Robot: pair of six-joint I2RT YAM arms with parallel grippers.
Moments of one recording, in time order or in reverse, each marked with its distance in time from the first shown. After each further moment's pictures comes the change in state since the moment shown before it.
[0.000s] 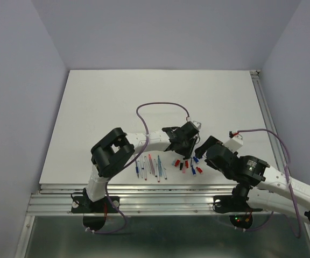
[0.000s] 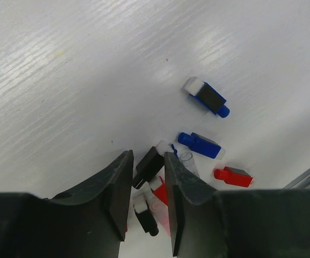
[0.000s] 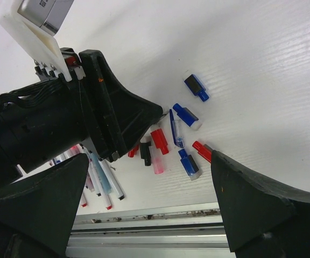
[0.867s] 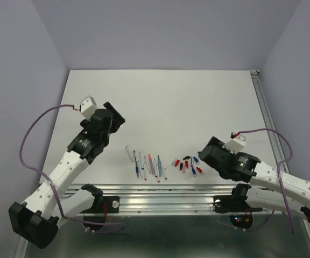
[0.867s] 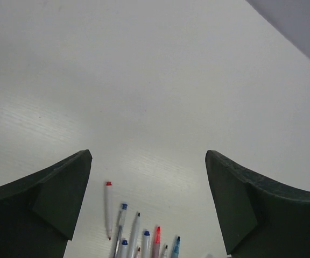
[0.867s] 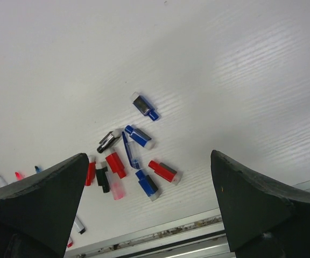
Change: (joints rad) left arm 0.545 -0.986 -0.451 -0.140 -0.496 -0.257; right arm 0.000 0.096 0.008 -0.124 0.113 0.077
